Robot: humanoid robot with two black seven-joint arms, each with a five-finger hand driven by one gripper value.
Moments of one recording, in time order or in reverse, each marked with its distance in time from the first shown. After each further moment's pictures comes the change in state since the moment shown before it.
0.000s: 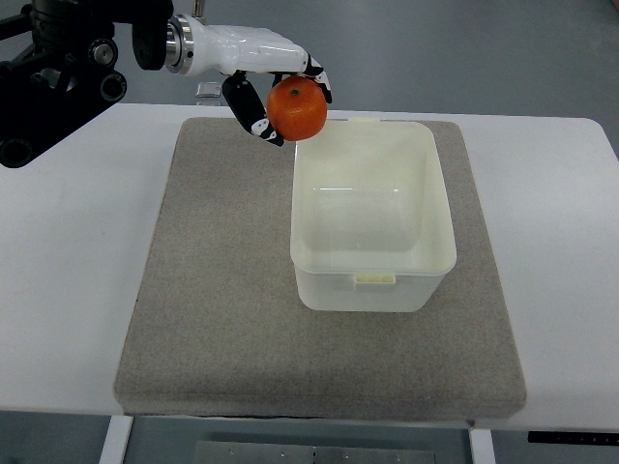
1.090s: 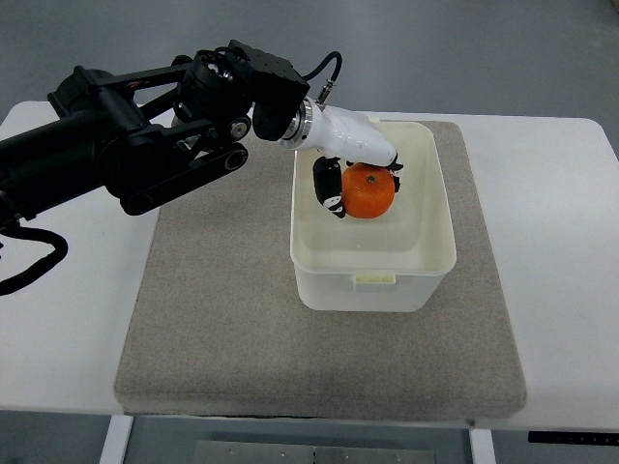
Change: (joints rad) left arm 0.010 -0.291 0.131 0.111 0.192 0.021 0.025; right arm 0.000 0.000 0.000 0.000 0.000 0.000 0.000
